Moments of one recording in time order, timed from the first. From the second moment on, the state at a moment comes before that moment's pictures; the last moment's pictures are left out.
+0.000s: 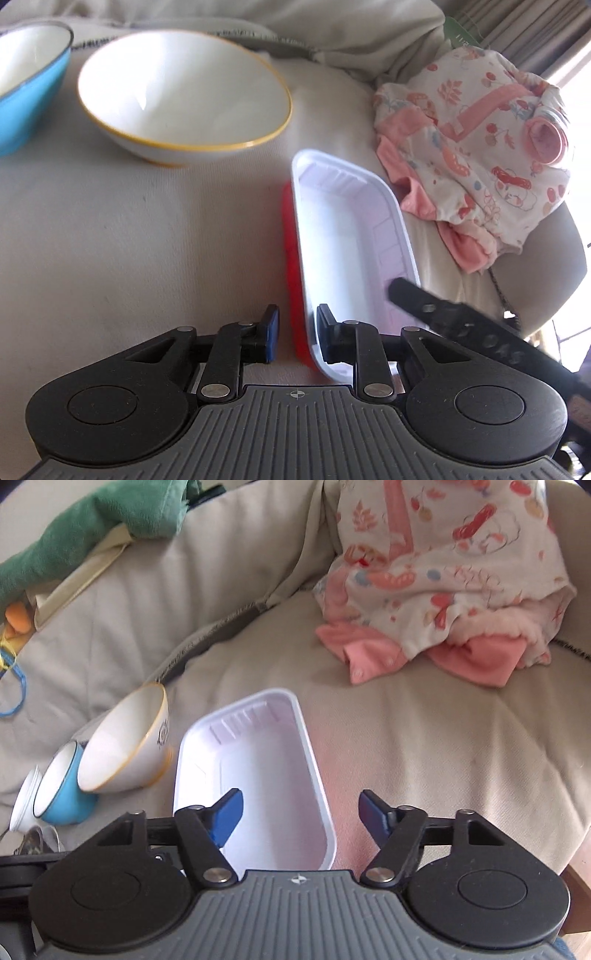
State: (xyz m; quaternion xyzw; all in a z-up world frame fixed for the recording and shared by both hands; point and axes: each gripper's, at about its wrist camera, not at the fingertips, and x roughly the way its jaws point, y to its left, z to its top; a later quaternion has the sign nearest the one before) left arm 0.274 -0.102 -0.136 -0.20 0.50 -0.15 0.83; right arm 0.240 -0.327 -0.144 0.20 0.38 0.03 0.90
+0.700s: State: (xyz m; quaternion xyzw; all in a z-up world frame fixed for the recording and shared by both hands) left arm 0.272 -0.052 -0.086 -0.27 0.40 -0.10 0.87; right arm 0.270 -0.318 -0.098 0.12 0.30 0.07 0.95
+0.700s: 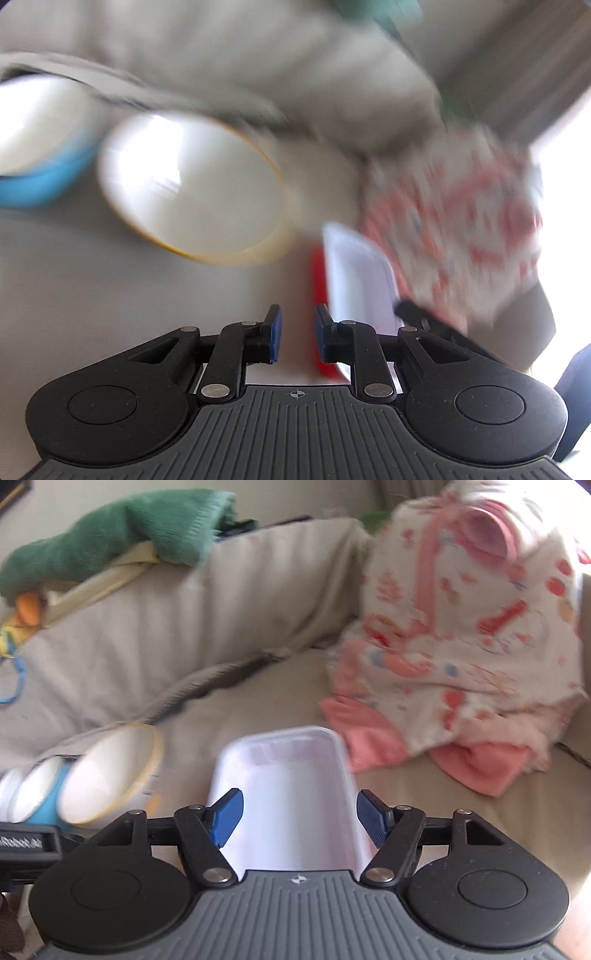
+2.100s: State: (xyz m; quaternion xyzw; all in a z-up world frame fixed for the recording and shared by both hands) left arm 0.217 0.051 -0.105 -0.24 0.43 0.00 0.87; right arm 0.266 -0.190 -0.135 0.12 0.42 0.27 0.86
